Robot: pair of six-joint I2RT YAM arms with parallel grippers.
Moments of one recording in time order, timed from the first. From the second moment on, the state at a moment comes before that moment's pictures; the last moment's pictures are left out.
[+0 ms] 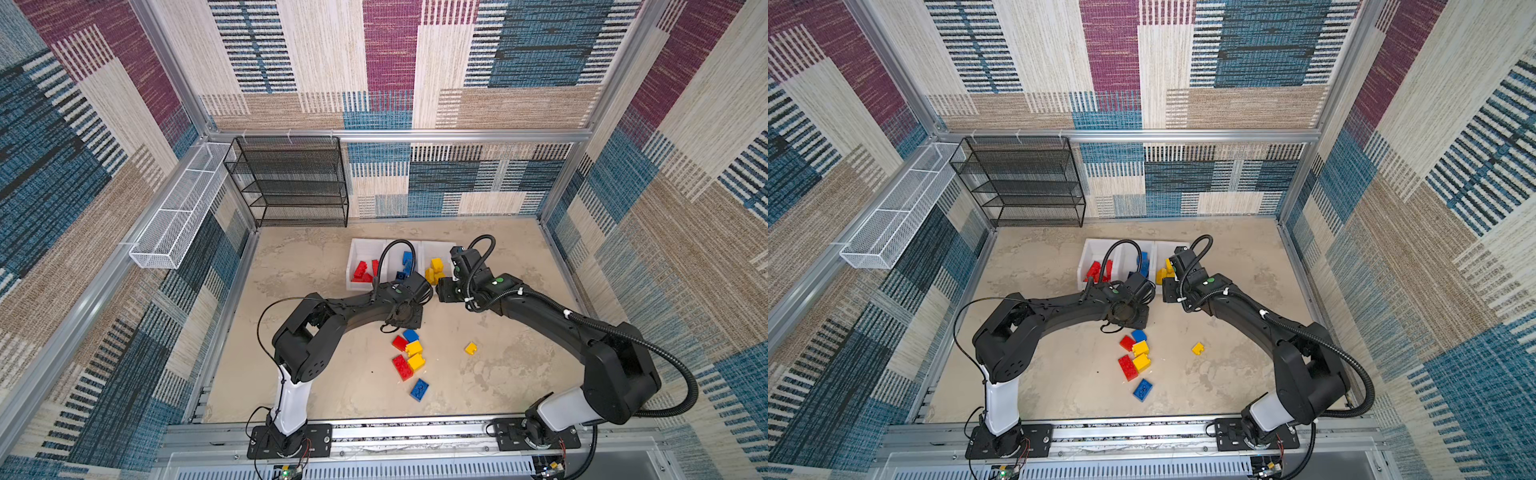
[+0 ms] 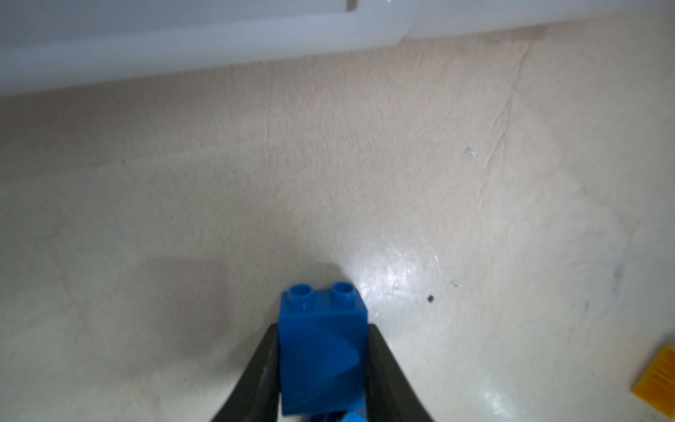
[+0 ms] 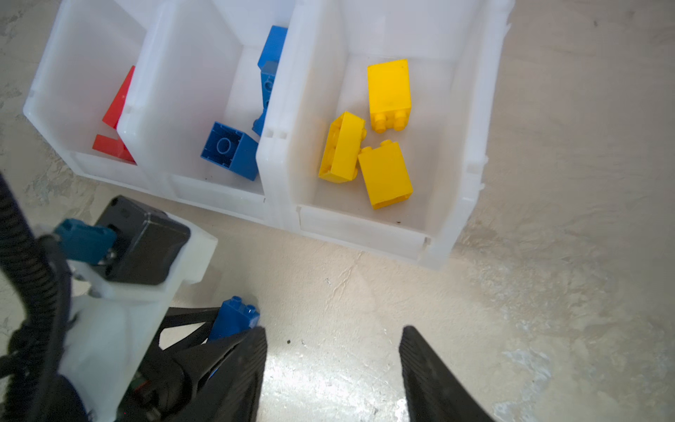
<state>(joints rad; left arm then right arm) -0.81 1.98 1.34 -0.57 -0.04 -0.56 0.51 1.49 1.06 -0.46 0.06 0.40</state>
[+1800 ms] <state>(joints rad) -0.58 1.79 1.48 -0.69 -0.07 -0.37 0.46 1.35 0.95 -0.51 0.01 0.43</state>
